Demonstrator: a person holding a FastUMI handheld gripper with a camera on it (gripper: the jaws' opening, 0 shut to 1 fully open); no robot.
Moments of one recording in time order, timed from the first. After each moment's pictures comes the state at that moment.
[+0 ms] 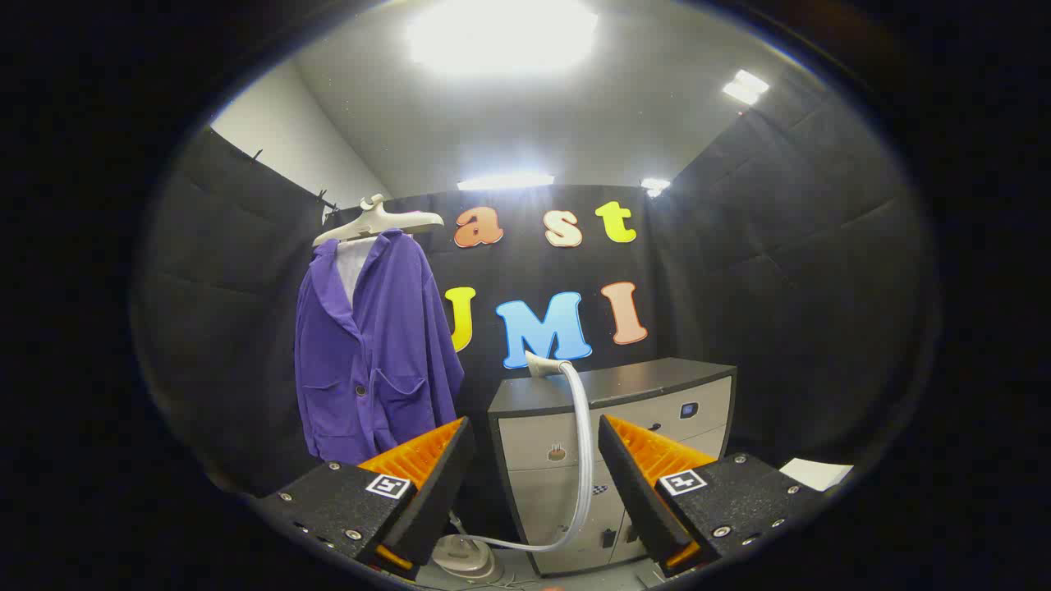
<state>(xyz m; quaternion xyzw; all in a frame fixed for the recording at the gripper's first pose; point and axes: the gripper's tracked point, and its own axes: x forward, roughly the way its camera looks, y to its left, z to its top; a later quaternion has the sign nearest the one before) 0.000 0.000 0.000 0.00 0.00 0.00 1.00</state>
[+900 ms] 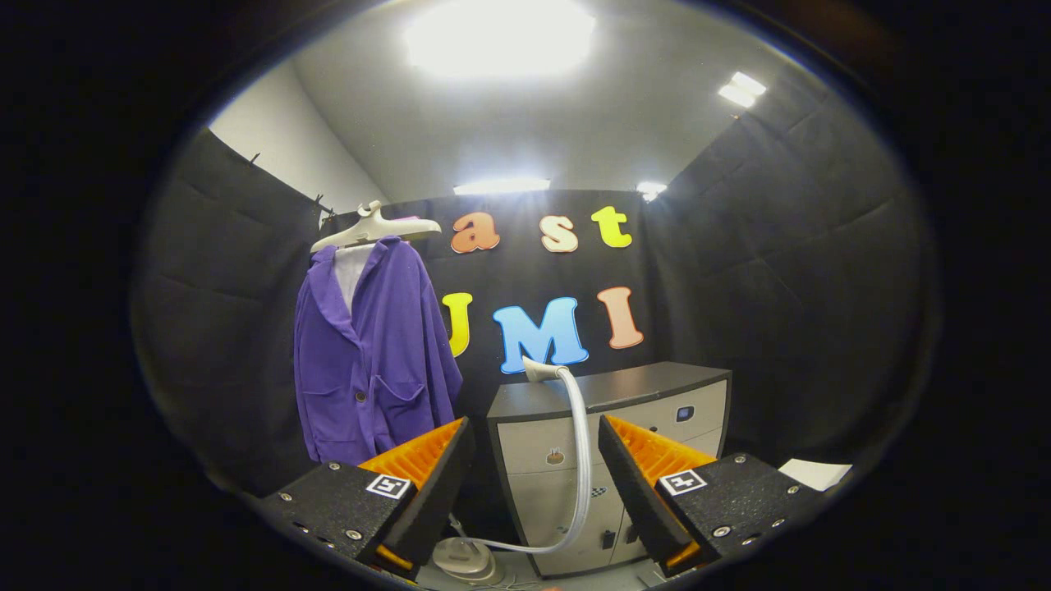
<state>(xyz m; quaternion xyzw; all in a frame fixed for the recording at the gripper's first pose) -0.007 0.000 0.010 0.00 -0.01 -0.01 1.00</state>
